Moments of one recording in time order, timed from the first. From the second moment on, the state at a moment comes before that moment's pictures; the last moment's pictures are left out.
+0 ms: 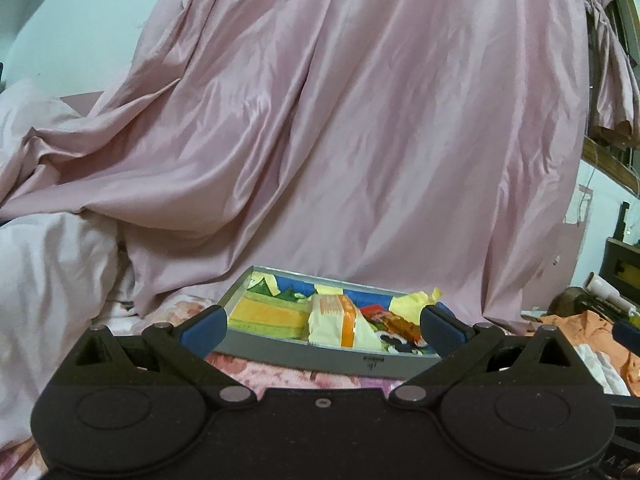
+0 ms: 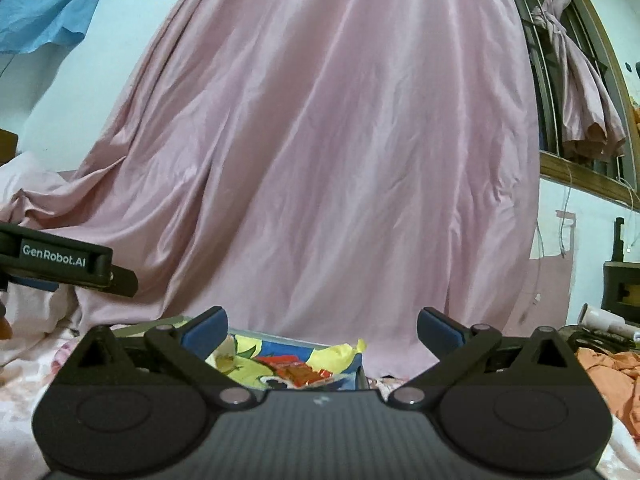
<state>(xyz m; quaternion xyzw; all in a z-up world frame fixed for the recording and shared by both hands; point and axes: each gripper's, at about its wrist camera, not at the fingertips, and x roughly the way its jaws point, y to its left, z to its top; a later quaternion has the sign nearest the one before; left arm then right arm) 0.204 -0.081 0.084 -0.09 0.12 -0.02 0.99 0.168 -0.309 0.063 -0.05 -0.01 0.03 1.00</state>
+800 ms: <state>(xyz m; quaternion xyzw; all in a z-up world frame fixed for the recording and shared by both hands) 0.103 -0.062 0.018 -0.04 0.21 -0.07 0.97 0.051 -0.303 0.028 -0.03 0.12 0.03 0.99</state>
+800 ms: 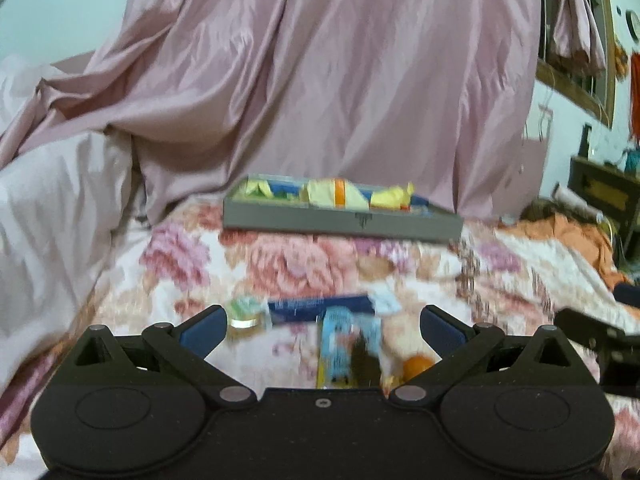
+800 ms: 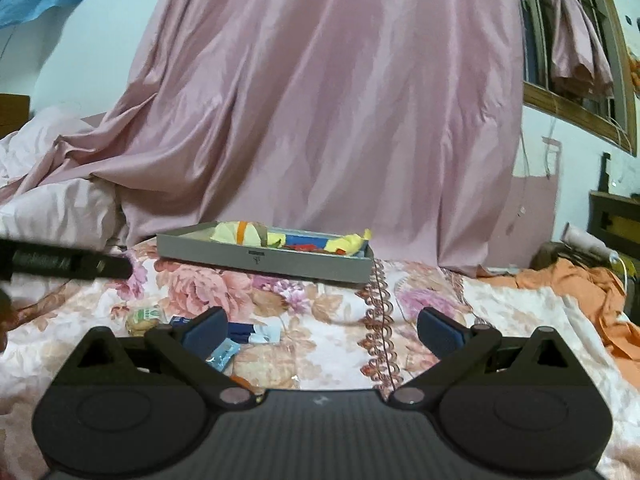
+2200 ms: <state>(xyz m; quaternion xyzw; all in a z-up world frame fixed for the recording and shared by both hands) 0.182 -0.051 -0.064 -0.07 0.36 -0.14 0.92 0.142 -0.252 -0.046 -0.21 0.28 0.13 0.93</state>
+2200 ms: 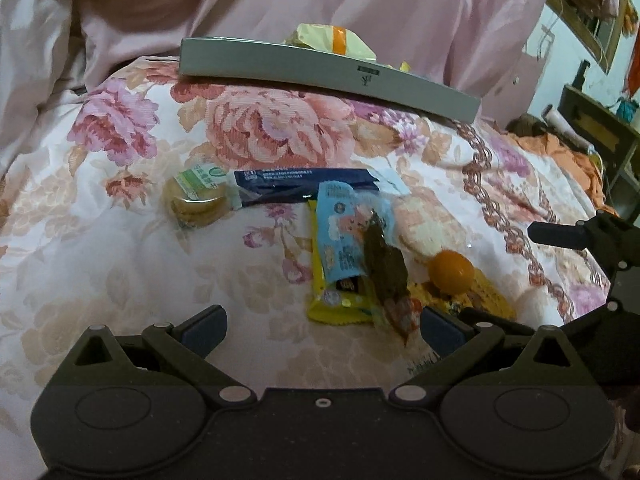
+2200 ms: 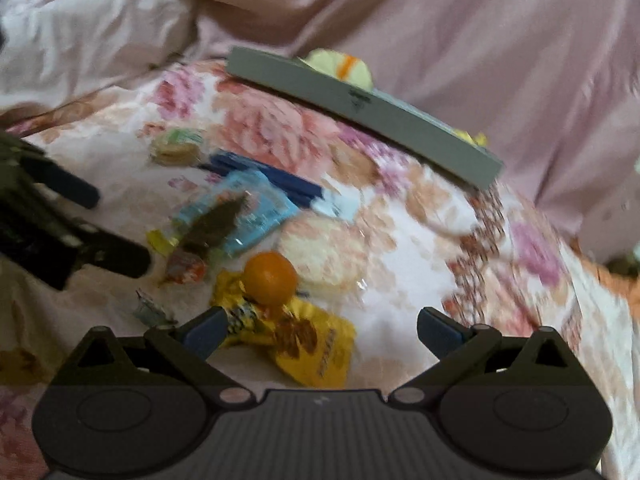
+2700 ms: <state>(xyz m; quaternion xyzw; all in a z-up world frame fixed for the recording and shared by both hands) 0.187 -0.046 -0.071 -0.16 0.36 -0.19 0.90 0.154 -0.253 -0.049 -0.17 0.26 0.15 0.94</state>
